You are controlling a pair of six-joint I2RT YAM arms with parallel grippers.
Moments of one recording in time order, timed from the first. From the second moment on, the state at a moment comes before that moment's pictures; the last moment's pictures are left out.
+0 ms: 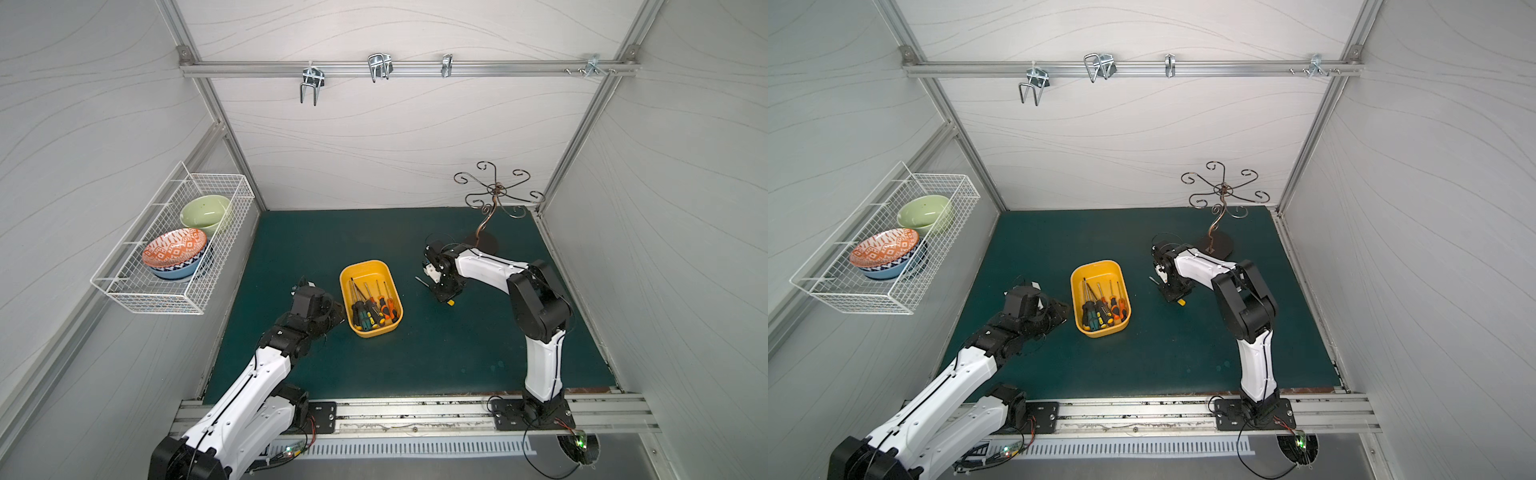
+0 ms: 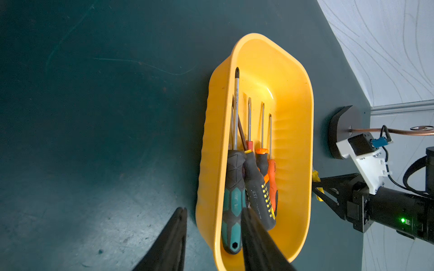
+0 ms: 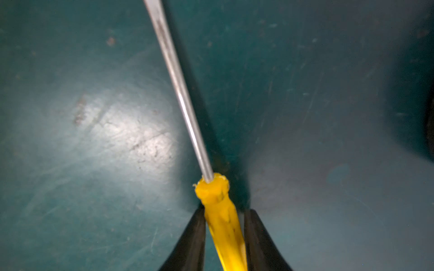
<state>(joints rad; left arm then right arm) -0.29 0.84 0.49 -0.46 0.05 -0.89 0.62 2.01 1.41 -0.88 0.07 -0.04</state>
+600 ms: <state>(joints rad) -0.34 1.03 0.52 -0.40 0.13 -0.77 0.72 1.76 1.26 -0.81 -0.02 0.10</state>
